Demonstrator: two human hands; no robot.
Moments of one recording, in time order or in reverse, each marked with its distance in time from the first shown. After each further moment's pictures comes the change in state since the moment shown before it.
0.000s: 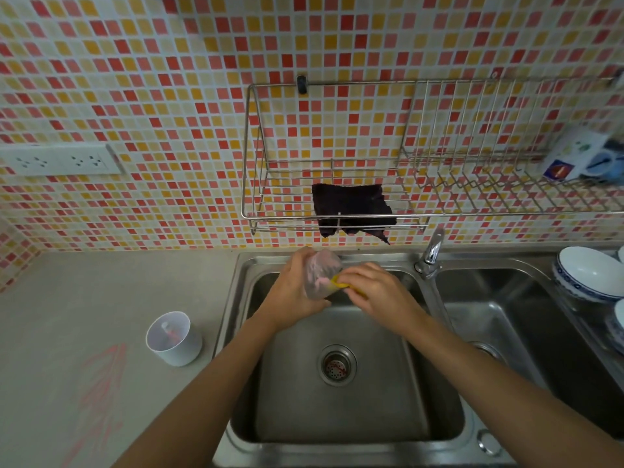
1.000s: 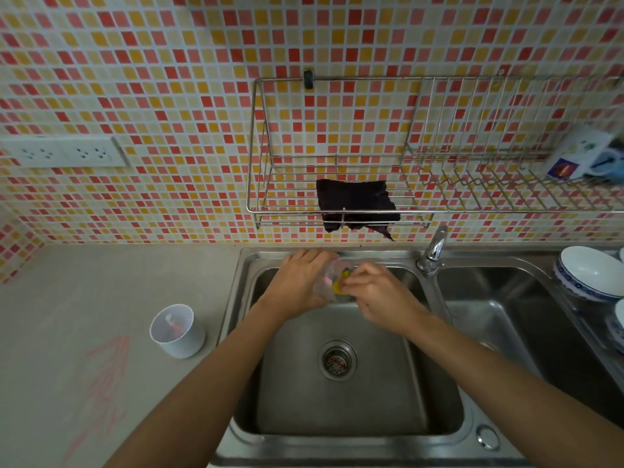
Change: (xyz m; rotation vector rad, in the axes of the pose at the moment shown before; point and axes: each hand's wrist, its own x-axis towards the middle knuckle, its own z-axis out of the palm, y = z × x) left_hand 0.010 0.005 -0.005 0.525 -0.078 0.189; right_hand -0.003 -0.005 0.001 -0.052 -0.149 -0.027
